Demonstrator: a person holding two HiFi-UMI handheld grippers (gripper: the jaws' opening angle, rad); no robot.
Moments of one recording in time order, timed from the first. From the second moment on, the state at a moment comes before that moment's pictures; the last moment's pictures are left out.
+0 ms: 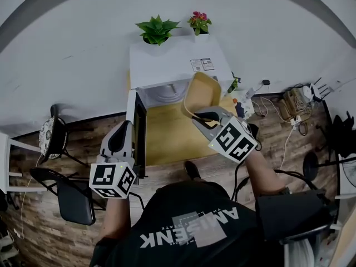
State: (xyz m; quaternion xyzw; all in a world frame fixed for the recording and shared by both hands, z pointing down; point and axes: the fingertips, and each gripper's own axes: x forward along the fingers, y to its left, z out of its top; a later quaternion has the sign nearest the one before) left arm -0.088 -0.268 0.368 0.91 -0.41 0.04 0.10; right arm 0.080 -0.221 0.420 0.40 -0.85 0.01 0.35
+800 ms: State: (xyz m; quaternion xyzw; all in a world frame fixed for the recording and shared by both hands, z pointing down) left arm -0.080 -0.267 0.368 0.90 -0.42 0.03 0.12; right arm 0.094 -0.233 0.417 0.39 -0.86 0.01 0.34
